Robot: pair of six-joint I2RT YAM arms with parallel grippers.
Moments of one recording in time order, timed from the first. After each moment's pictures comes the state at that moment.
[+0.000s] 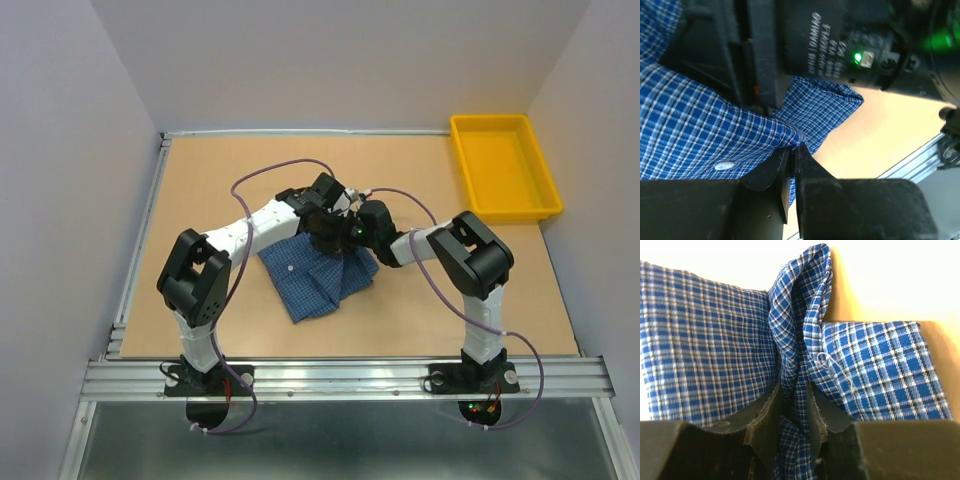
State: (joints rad) left arm -0.72 1.80 1.39 -0.67 0.23 -0.34; right arm 0.59 2.03 0.97 0.55 -0.26 1.02
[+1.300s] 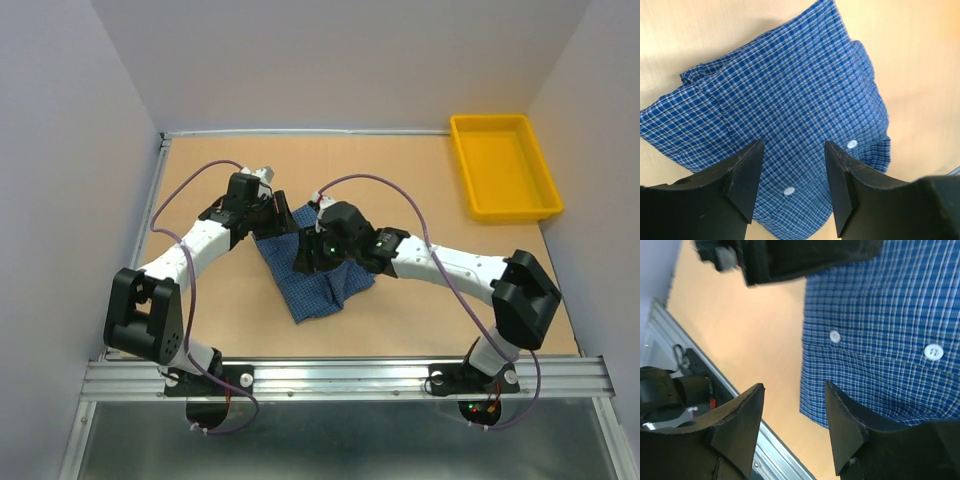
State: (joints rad) left arm -0.33 1.45 0.98 -0.31 0.27 -0.51; right arm 0.92 1.61 1.18 -0.20 -0.10 0.60
